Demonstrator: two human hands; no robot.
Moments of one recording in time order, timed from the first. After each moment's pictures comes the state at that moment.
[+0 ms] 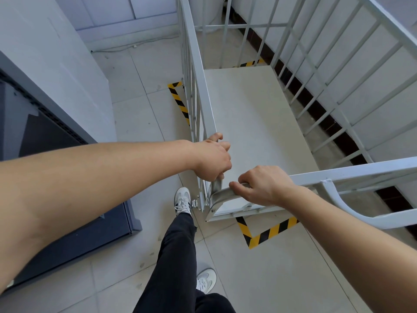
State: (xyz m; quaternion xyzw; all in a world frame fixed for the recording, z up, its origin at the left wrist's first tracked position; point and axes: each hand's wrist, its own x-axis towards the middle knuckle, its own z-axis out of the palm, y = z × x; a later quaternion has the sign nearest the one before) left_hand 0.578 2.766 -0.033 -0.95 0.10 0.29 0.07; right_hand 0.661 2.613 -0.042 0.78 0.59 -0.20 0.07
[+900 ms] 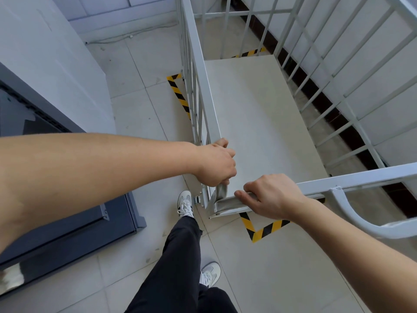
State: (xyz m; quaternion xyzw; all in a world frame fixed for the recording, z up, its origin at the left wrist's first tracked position) left_hand 0.581 2.779 -0.028 -0.94 0.18 0.28 0.07; right_hand 0.658 2.612 -0.043 0.77 0.60 -0.18 0.08
